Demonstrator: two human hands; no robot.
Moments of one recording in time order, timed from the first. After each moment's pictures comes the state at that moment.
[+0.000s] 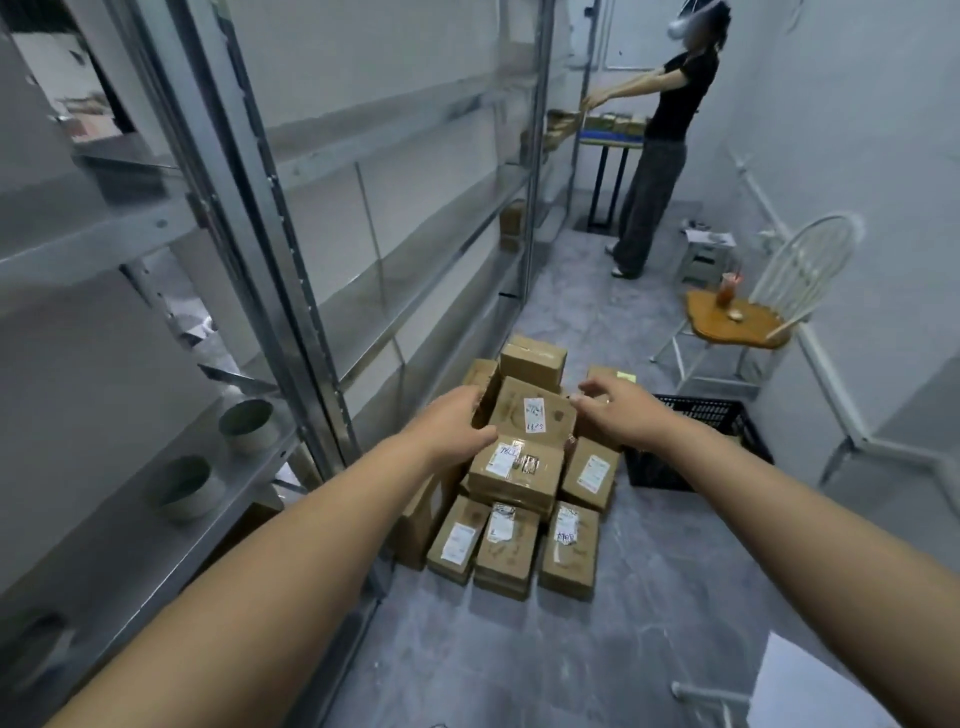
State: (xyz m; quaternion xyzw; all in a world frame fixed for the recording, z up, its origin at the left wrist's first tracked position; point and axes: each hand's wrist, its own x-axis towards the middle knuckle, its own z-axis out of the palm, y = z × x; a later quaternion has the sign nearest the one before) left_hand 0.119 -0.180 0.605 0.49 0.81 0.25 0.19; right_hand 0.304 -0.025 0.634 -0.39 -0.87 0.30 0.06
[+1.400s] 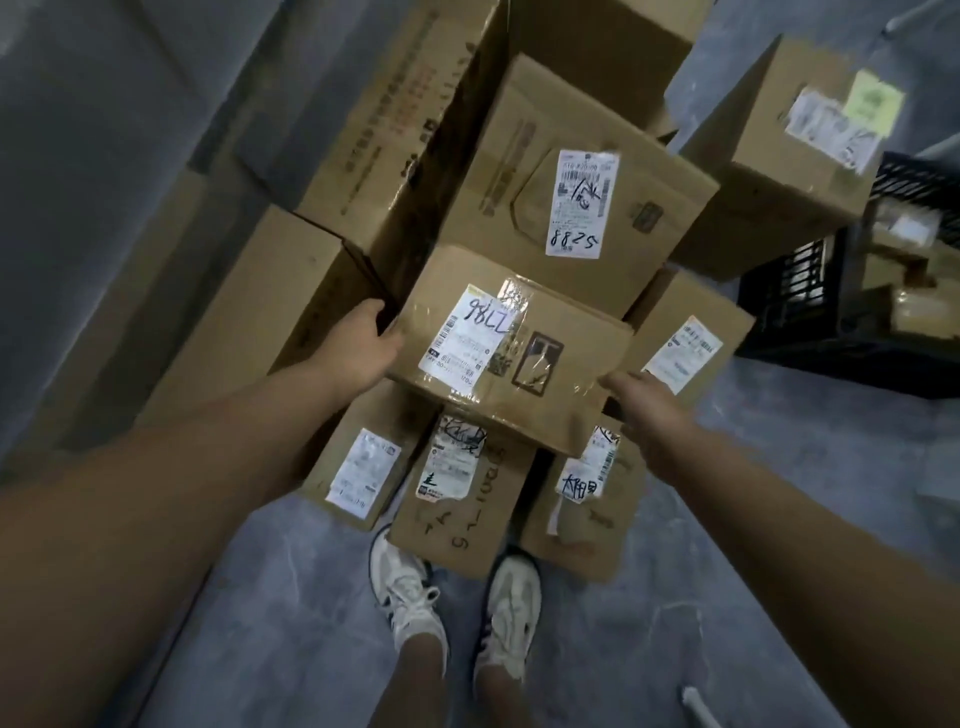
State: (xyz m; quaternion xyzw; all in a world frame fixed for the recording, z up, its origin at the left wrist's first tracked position) left_hand -0.153 0.228 -0.006 0.18 0.87 0.19 0.43; right_hand 0.088 0.389 -0.017 -0.68 -0.48 0.54 -0.10
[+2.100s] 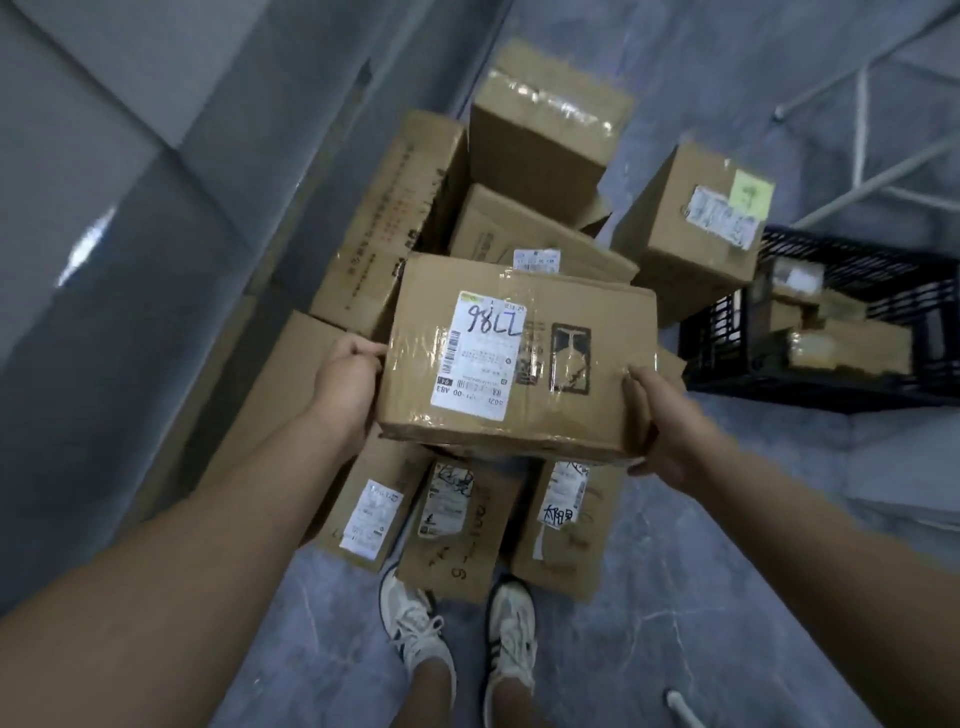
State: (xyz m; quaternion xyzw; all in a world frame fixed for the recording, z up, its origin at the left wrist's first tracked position) left_hand -0.156 0.251 0.093 -0.07 0.77 0.49 0.40; right_hand 0.082 0.424 0.114 -0.71 -0.37 0.60 0.01
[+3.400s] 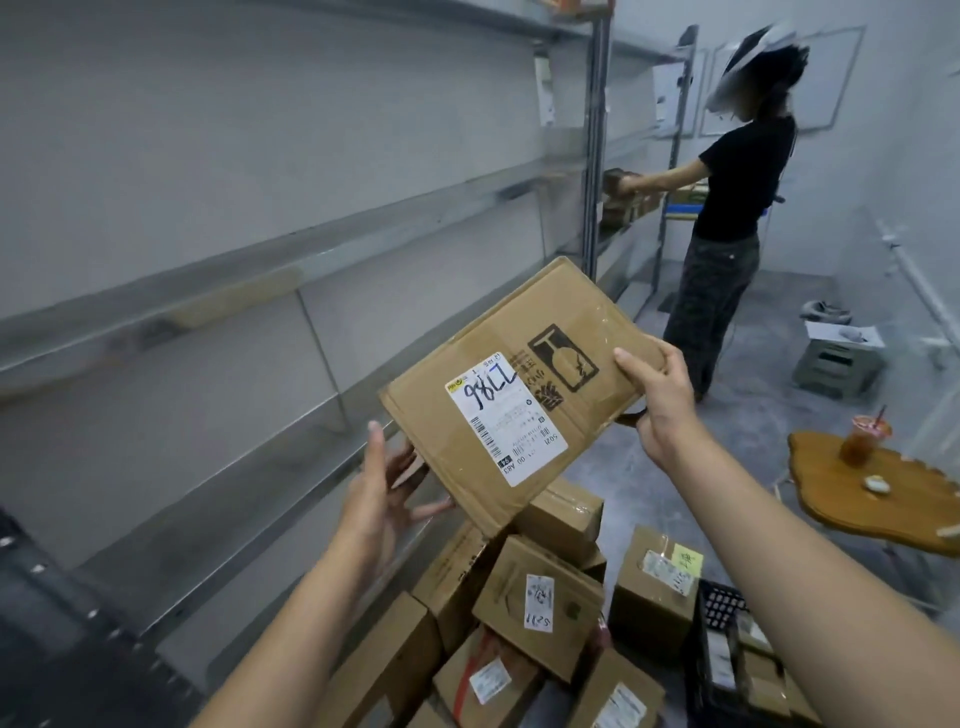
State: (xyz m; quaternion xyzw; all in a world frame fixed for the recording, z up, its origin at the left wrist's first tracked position) left_hand 0.012 0.207 0.629 0.10 0.56 0.77 0.29; right_hand 0.132 0.497 0.671 -0.25 -0.51 0.72 0.41
